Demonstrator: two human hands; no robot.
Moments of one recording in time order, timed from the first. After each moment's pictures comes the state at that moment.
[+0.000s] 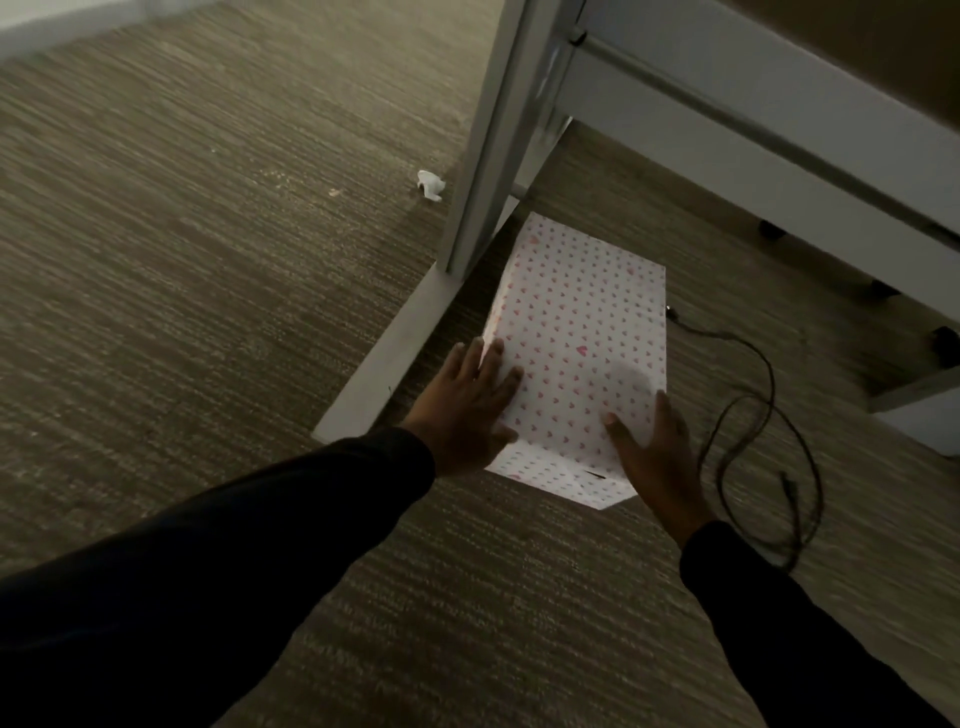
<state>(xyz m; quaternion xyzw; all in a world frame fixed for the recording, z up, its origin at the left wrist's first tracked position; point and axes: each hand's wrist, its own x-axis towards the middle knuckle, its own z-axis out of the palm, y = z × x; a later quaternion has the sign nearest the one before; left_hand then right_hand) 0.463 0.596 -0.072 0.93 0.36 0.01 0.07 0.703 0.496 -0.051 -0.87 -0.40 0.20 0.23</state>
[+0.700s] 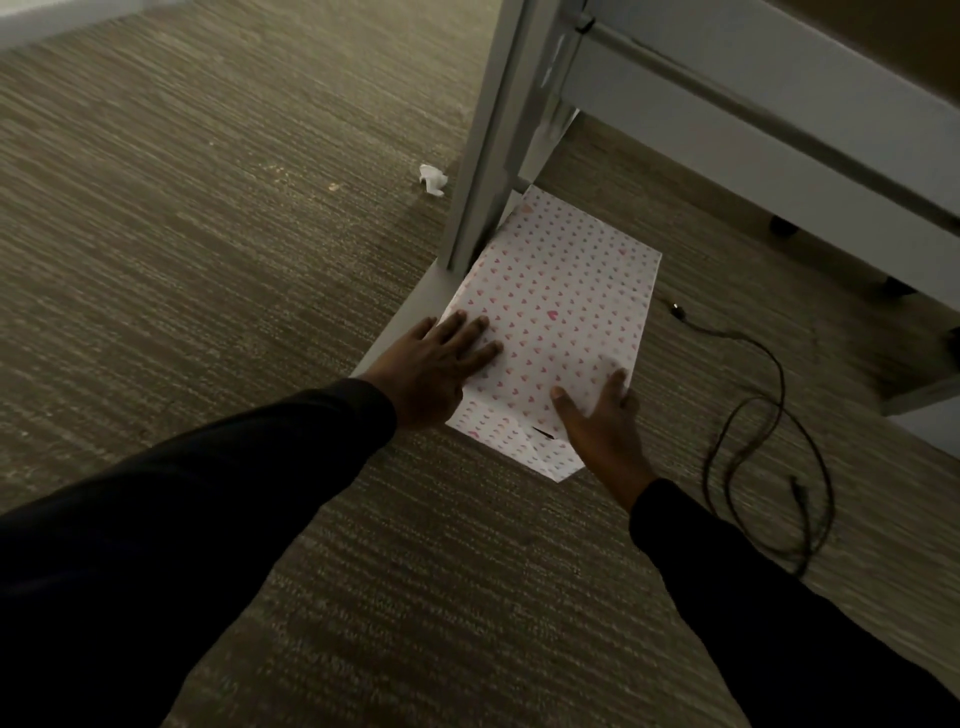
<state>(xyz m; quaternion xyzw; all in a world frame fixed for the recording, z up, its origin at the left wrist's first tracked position) 0.437 0.652 -0.072 0.94 0.35 -0.05 0.03 0.661 0.547 -0.062 -0.85 -0.40 0.28 0.20</state>
